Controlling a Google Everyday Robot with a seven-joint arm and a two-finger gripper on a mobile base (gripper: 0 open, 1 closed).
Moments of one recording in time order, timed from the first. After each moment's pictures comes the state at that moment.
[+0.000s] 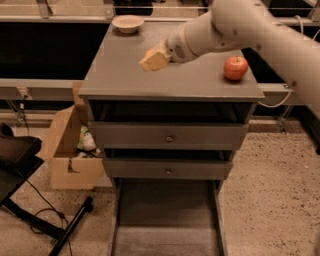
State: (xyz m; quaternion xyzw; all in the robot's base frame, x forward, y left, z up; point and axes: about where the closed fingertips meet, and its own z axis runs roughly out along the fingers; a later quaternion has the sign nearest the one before) arm 0.704 0.030 0.931 -0.49 0.72 0.20 0.44
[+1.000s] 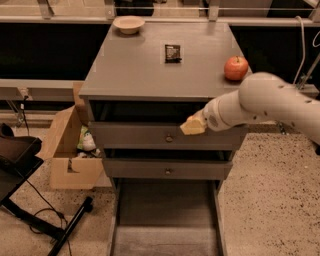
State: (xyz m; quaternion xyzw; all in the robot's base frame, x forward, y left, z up) arm 0.626 -0.104 0.766 -0.38 0.84 0.13 0.35
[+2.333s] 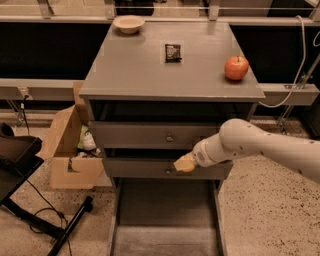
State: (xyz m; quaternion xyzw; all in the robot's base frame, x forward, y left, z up) arm 0.596 -0.097 0.597 -0.31 0.90 0.19 0.24
